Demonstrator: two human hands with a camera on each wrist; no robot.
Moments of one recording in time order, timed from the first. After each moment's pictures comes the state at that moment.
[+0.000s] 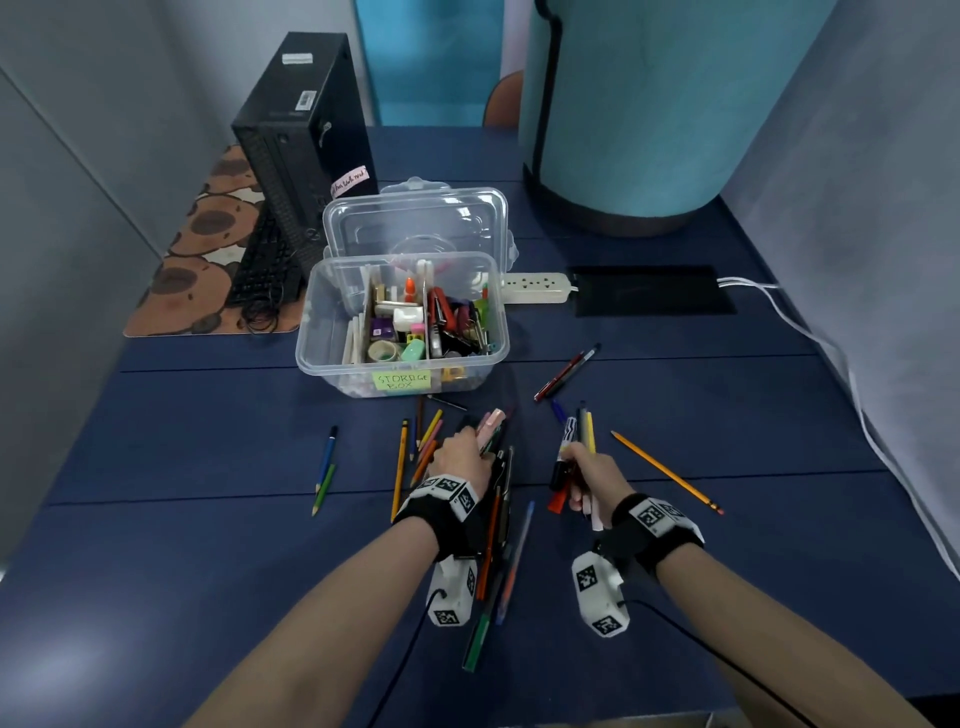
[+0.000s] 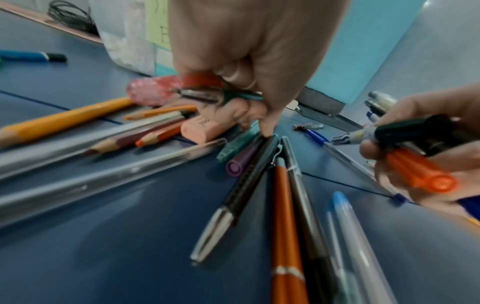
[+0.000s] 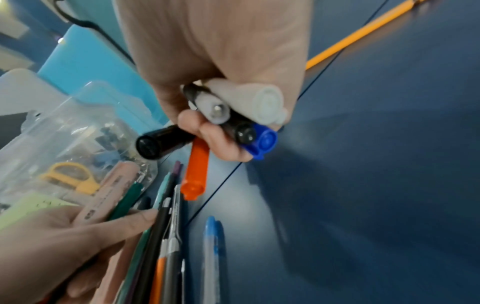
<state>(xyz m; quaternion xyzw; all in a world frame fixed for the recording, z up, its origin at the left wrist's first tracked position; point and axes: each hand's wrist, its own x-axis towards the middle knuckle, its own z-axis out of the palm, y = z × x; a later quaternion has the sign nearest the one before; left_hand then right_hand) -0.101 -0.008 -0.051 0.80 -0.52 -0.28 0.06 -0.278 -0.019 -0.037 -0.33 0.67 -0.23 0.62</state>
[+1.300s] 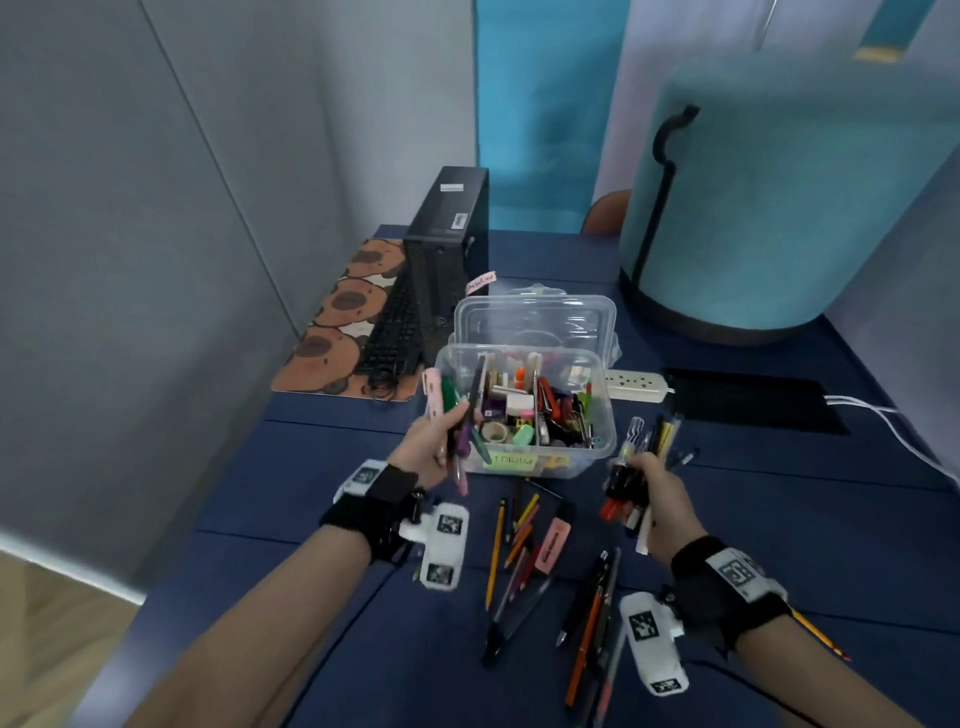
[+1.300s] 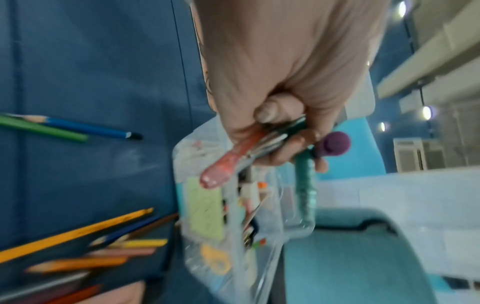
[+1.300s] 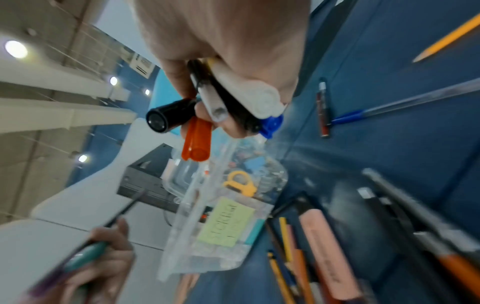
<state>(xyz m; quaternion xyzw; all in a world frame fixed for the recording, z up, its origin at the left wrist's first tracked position) 0.075 -0.023 0.065 0.52 -0.17 -0.62 0.56 -0.186 -0.040 0.072 -0.32 0.56 -0.38 0.66</state>
